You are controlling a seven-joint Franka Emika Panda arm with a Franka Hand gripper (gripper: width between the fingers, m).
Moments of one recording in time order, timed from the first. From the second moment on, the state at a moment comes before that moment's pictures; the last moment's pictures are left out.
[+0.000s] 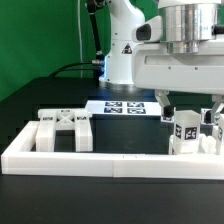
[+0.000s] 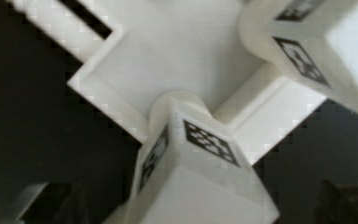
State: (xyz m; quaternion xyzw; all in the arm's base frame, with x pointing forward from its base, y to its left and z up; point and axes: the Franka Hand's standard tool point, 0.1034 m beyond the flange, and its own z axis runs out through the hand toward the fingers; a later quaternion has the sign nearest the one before) arm 0.633 0.061 0.082 -0.95 0.30 -0.03 0.05
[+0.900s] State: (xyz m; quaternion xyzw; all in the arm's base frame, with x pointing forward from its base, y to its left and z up) arm 0.633 0.060 0.082 -1.00 0.00 -0.04 0.04
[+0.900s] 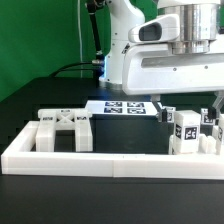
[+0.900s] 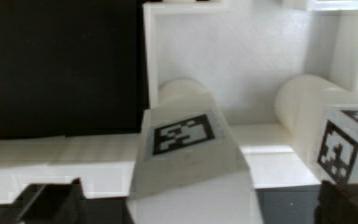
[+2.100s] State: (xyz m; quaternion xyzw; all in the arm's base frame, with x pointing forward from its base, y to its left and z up) arm 0.635 0.057 0.080 -0.91 0.42 -0.03 0.06
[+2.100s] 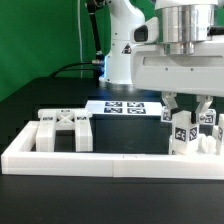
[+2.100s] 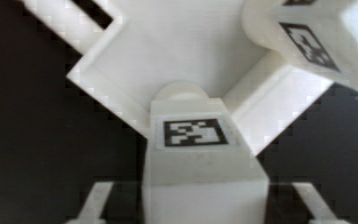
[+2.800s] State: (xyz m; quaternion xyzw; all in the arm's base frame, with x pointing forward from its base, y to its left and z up) arm 0.635 0.058 0.080 -0.81 0.59 -0.02 0.06
